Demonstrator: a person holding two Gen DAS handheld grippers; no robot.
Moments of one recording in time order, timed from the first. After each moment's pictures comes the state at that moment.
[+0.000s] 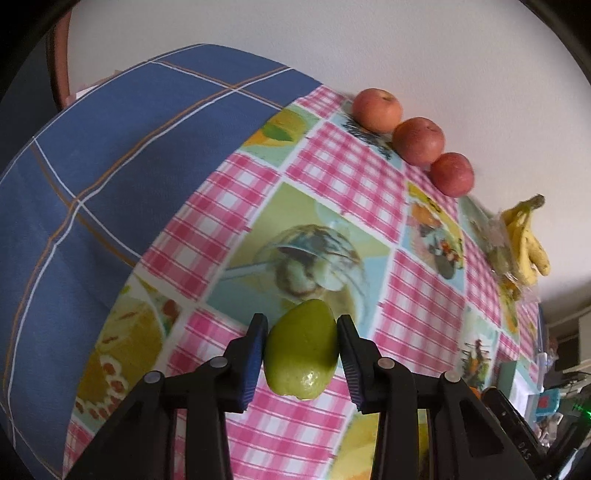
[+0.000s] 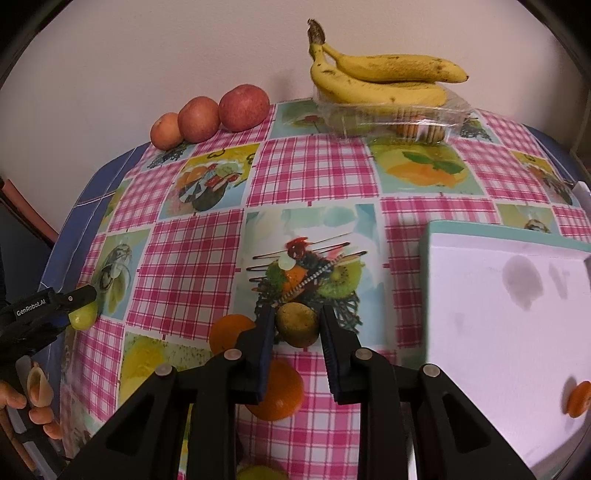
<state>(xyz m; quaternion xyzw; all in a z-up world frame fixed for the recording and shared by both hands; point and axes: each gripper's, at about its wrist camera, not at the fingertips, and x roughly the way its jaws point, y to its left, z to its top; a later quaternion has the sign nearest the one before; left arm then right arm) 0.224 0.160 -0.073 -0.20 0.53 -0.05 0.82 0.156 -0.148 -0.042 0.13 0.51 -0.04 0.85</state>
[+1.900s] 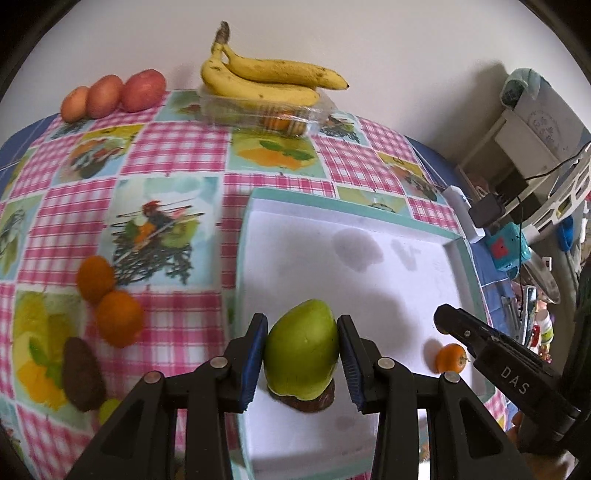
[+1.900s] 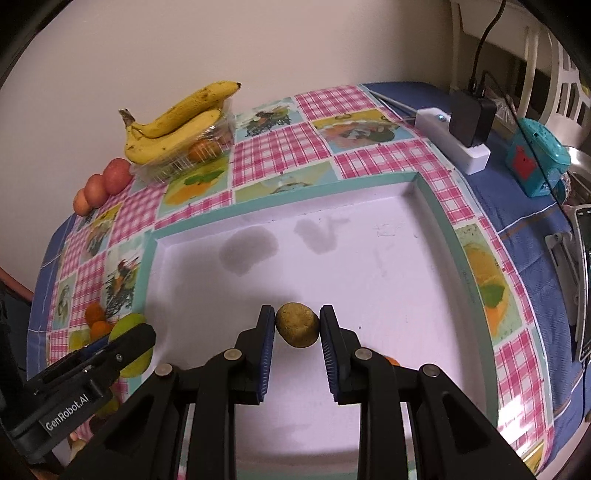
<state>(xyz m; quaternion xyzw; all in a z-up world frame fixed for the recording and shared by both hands) 0.097 -0.170 -0.035 -0.03 0.53 -0.26 0.81 0.031 -0.352 -0.023 0.20 0.49 -0.15 0.84</state>
